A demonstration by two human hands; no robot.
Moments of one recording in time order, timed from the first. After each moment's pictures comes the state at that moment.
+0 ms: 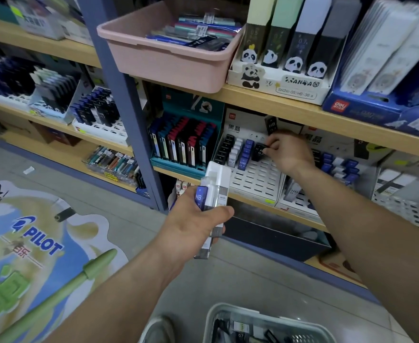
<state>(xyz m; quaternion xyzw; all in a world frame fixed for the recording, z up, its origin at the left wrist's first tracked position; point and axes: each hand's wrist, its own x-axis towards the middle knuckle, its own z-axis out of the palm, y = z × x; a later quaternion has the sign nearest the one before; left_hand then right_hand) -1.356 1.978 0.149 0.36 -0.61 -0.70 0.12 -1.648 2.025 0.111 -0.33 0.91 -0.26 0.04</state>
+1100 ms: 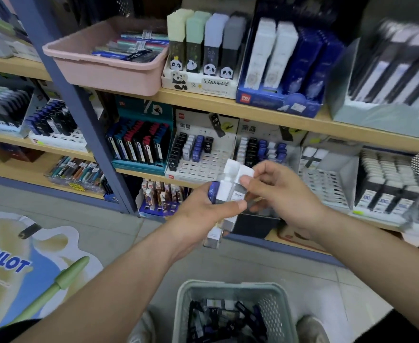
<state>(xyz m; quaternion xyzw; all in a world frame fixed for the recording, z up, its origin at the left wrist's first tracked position) -1.386 2.062 0.167 0.18 -0.63 -0.75 0.04 -1.497 2.197 0.204 -0.24 0.71 -0.58 0.32</state>
